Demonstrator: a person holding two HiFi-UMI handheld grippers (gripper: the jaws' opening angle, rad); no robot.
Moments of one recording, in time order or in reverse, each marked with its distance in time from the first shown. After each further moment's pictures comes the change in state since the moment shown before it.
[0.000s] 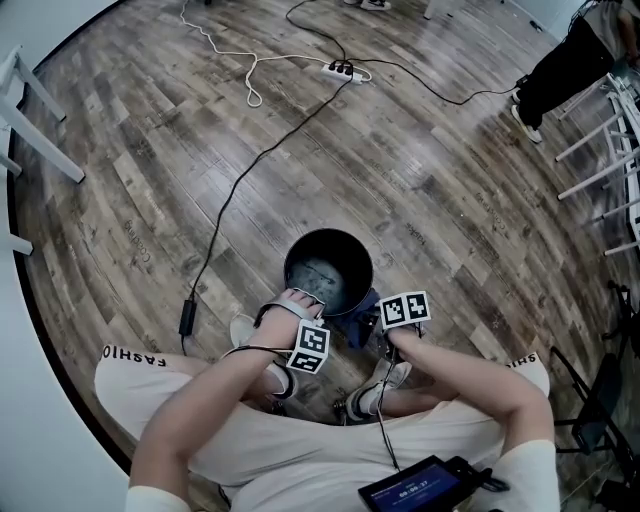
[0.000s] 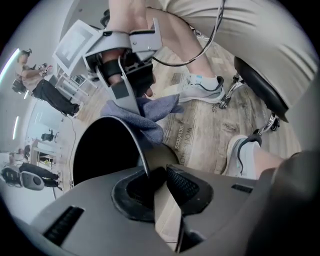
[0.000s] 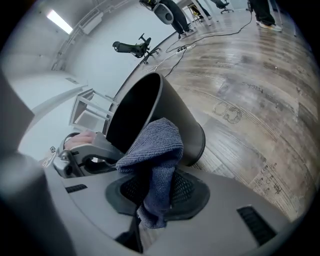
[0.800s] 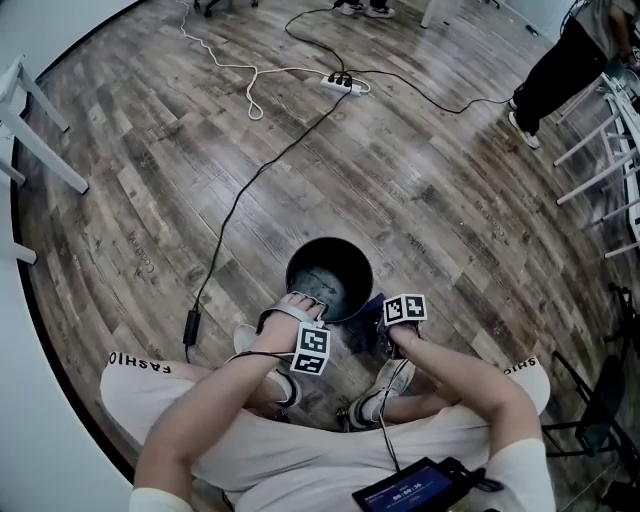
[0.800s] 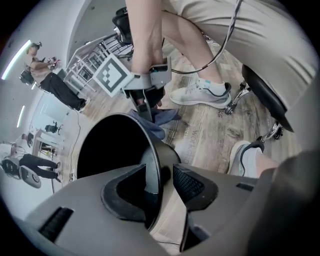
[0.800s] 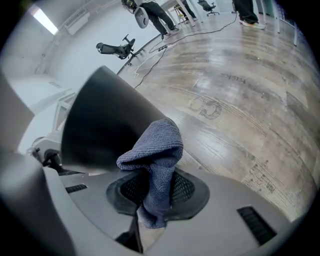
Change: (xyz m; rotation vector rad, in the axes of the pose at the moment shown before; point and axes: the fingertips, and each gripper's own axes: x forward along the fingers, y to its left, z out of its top) left arm -0.005 0.012 -0.007 -0.088 -0.019 0.012; right arm 0.027 -0.078 -0.002 0.103 -0.009 -0.132
